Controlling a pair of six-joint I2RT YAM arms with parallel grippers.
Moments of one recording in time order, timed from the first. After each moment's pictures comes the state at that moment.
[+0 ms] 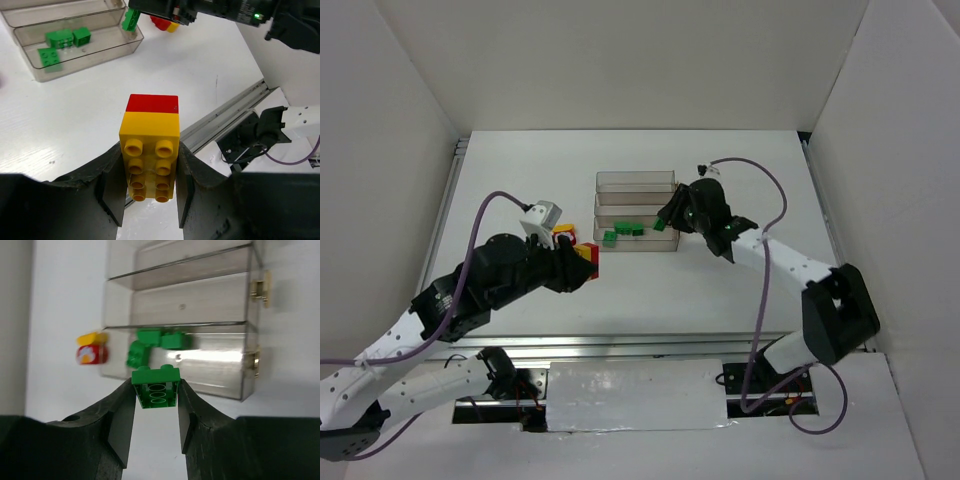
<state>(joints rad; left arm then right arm) -0.87 0.77 1.02 -0.62 -0.10 -0.56 0.51 1.38 0.91 0.01 0.01 0.71</state>
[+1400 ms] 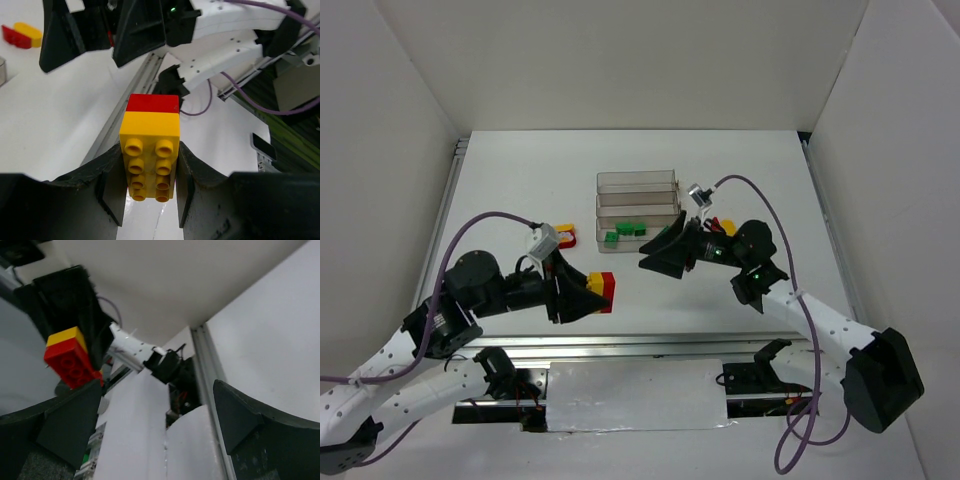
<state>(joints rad) -0.86 0.62 0.88 -0.36 0.39 -0.49 0.54 1.05 0.59 0.67 -0.81 0.92</state>
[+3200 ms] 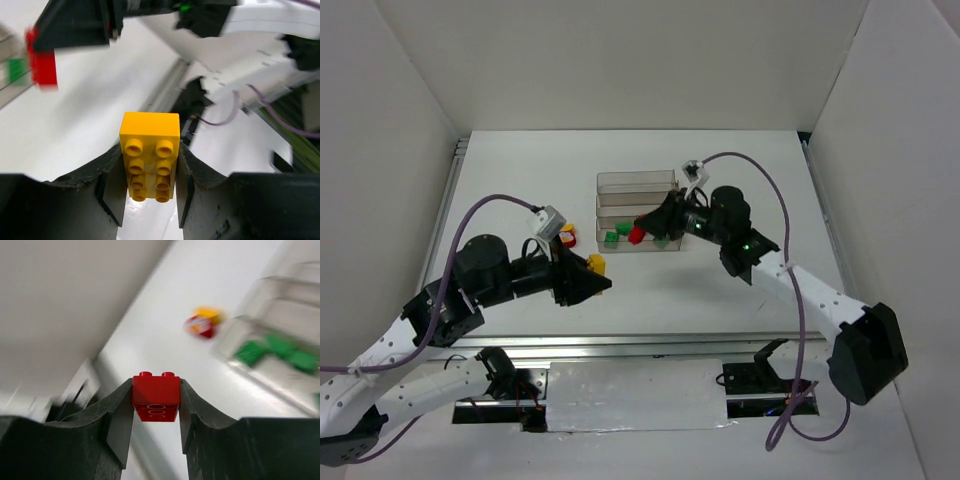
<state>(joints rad) -0.86 0.71 0.99 -0.43 0.32 -0.47 0.54 1.17 0.79 0.28 -0.57 0.60</state>
